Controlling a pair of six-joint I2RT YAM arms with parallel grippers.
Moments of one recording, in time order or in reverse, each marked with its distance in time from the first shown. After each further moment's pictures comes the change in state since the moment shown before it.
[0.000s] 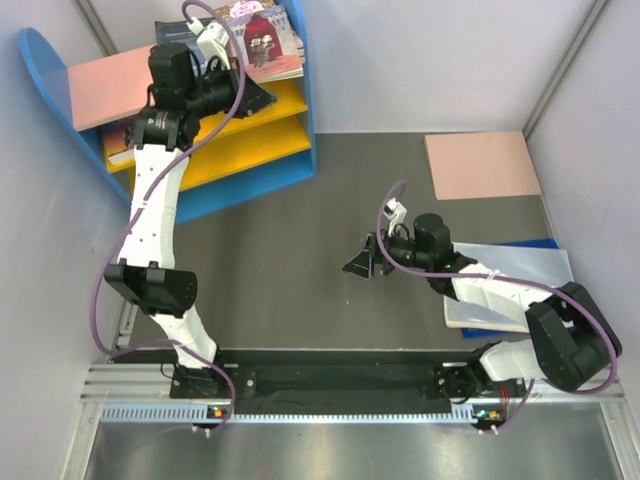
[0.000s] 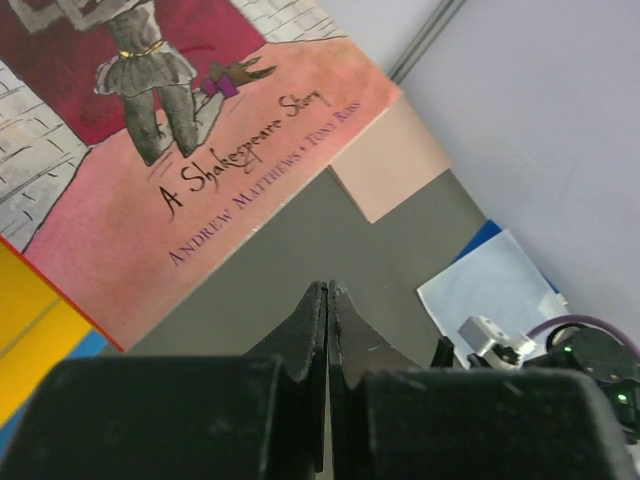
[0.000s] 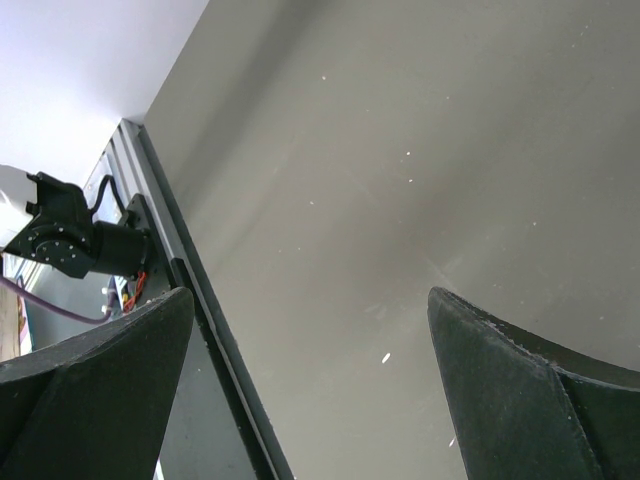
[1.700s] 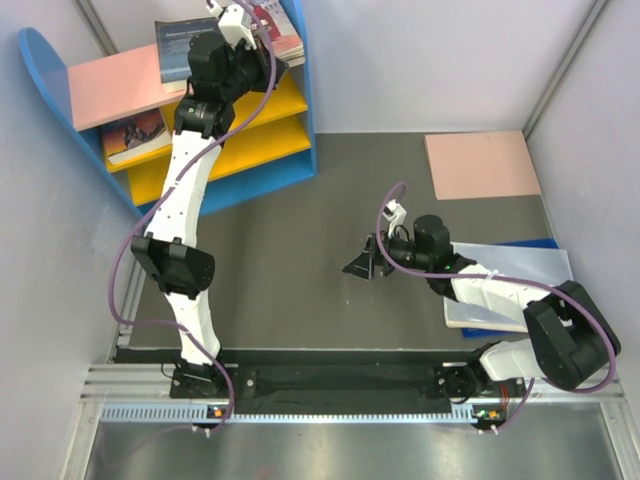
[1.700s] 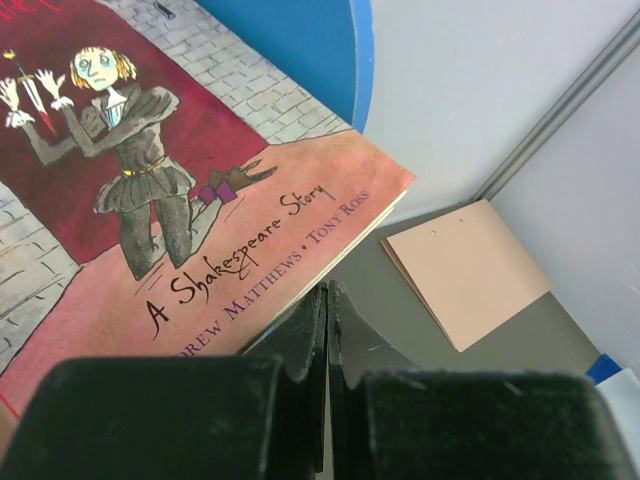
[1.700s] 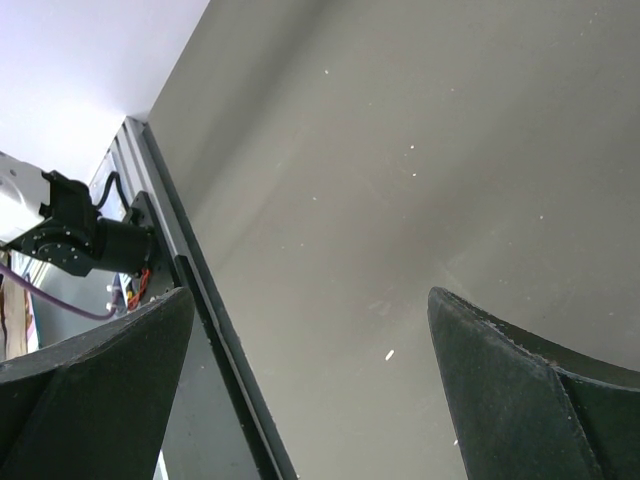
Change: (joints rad) left arm -0.105 0.180 0.117 0.260 -0.353 0.022; right arm 0.000 0.006 -0.014 0.021 -0.009 0.014
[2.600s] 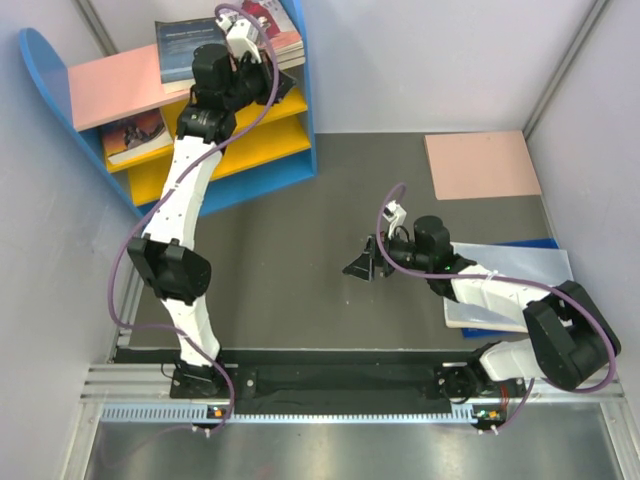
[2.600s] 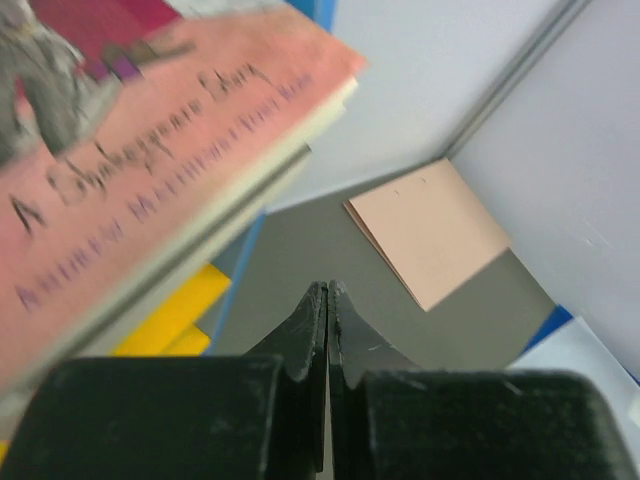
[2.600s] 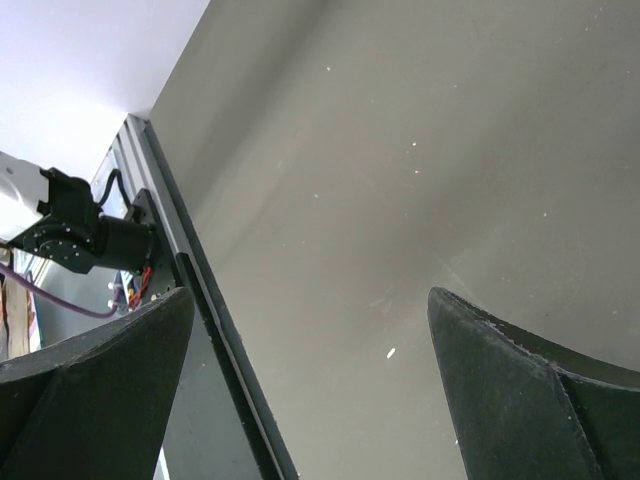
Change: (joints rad) left arm -0.002 -0.017 -0.112 0.053 0.106 -0.032; right arm 0.000 0.002 -0.006 0.006 -0.006 0.002
